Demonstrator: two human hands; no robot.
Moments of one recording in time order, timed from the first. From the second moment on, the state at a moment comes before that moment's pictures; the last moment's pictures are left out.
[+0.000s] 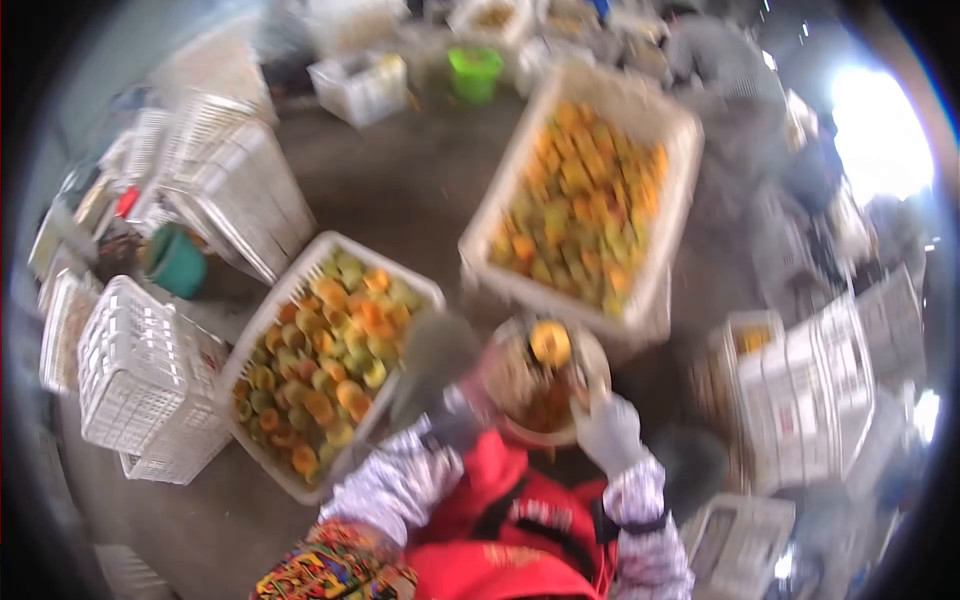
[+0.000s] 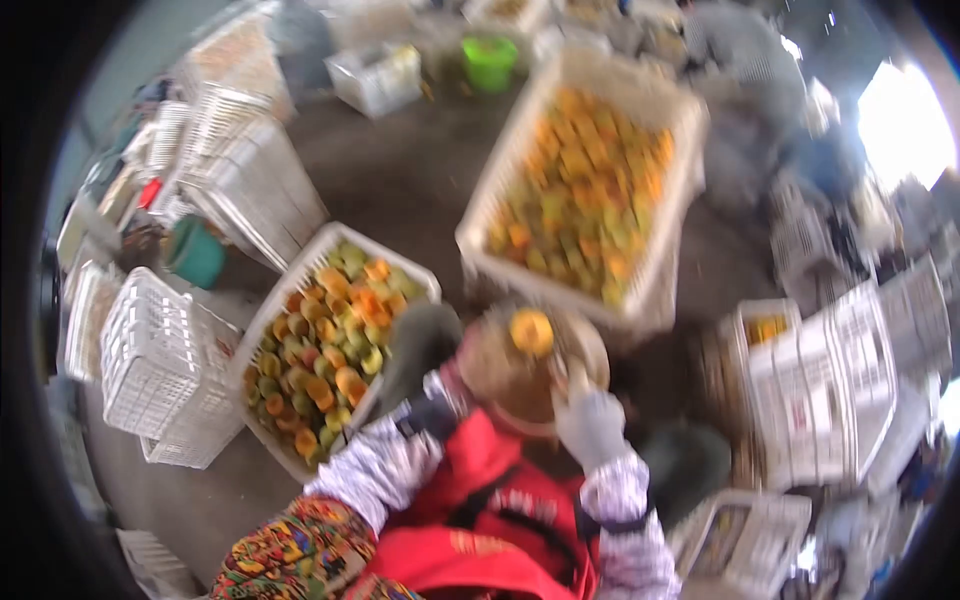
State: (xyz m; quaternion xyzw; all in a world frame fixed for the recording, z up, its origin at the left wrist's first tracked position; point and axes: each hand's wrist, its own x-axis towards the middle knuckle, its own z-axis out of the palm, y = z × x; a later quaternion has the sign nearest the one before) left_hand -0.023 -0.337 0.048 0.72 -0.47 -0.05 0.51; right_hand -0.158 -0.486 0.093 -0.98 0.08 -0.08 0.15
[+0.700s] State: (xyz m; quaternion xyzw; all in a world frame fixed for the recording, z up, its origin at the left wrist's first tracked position) left_hand -0.025 -0.358 0.008 0.17 0.03 -0.38 0.91; right_hand -0.133 -0.450 0.072 -0.97 0.14 0.04 0.21
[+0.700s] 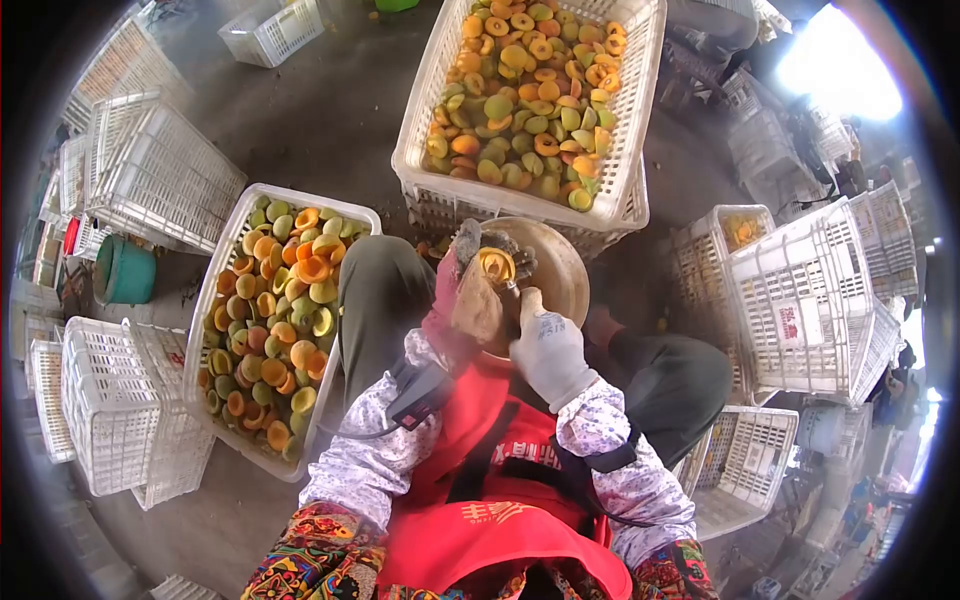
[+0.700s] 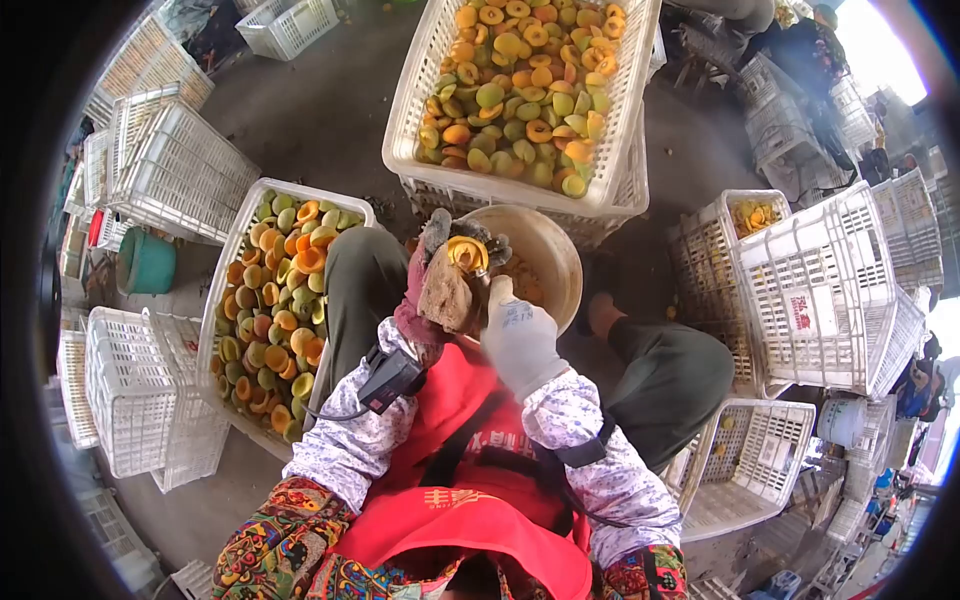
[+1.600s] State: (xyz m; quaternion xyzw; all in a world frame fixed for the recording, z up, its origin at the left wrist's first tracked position) left_hand 0.017 -0.363 0.039 0.39 -0.06 -0.07 0.92; right_hand -0.168 -0.518 0.037 -0.80 0.19 0.23 0.52
